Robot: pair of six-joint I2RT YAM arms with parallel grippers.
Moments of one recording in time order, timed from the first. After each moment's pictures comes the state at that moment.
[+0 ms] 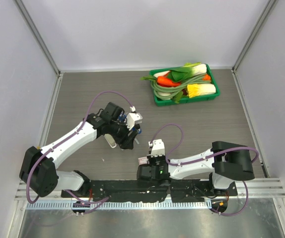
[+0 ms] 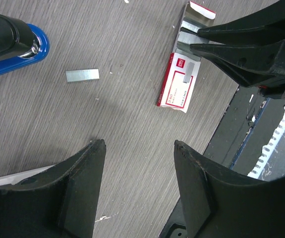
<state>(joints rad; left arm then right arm) -0.61 1.32 0.96 -0.69 0.49 0.26 1.48 1.62 0.78 -0.46 0.96 1.20</state>
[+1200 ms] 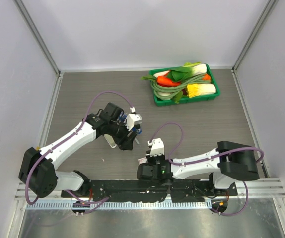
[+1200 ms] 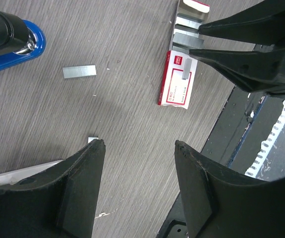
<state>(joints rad) -0.61 1.31 0.96 -0.70 0.49 0.27 1.48 1.59 0.77 -0.43 0.94 1.14</state>
